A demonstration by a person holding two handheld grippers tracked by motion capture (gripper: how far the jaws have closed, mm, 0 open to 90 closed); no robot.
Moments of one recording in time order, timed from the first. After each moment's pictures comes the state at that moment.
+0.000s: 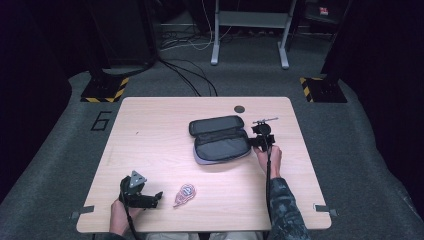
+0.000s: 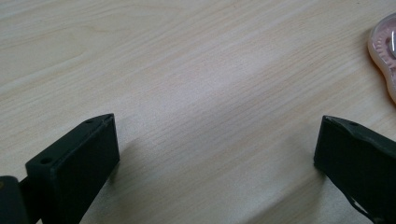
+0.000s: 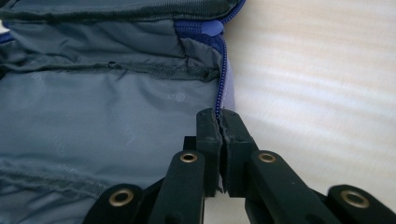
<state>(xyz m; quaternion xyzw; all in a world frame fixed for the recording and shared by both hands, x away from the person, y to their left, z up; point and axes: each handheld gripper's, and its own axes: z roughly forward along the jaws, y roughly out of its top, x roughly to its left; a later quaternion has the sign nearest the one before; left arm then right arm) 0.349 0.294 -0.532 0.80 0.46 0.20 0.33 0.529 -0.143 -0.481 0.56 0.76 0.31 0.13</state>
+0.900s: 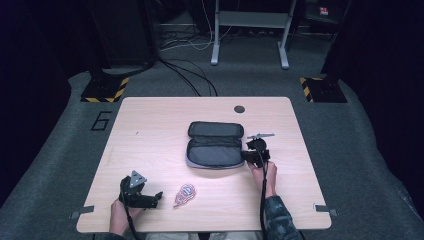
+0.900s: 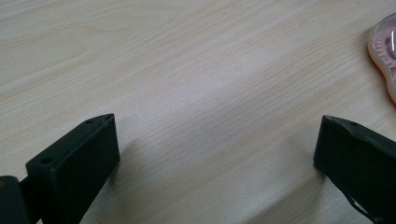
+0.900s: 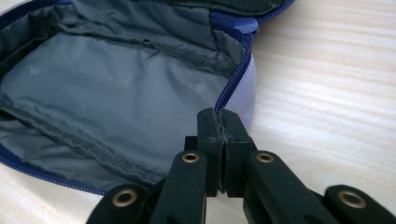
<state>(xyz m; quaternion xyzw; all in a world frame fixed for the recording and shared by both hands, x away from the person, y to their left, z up) 0.349 0.293 -0.532 0.80 0.46 0.20 0.34 0.474 -0.122 -0.491 0.53 0.76 0.35 0.12</state>
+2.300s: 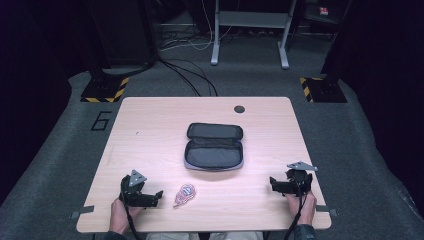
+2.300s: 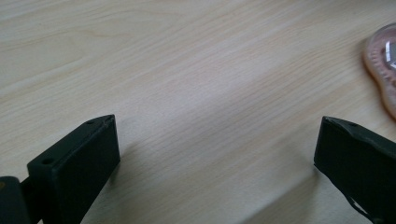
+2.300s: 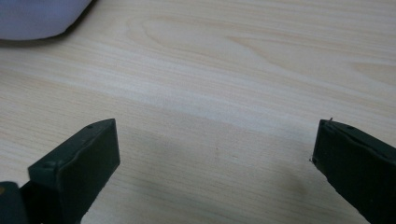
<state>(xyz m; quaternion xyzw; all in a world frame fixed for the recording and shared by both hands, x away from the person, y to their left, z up) 0.349 0.292 -0.528 0.79 0.46 0.20 0.35 0.385 -0.235 -0.518 0.55 0.73 0.32 0.22</state>
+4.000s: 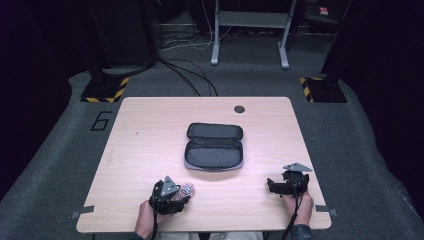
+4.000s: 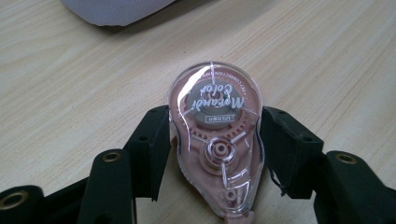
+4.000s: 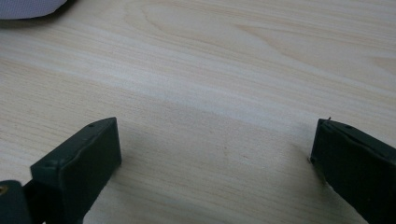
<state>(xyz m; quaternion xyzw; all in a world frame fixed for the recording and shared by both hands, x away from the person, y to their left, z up) 0.332 0.204 -0.525 0.84 0.36 0.17 0.37 0.387 -0.228 -0.529 0.55 0.74 0.31 0.23</state>
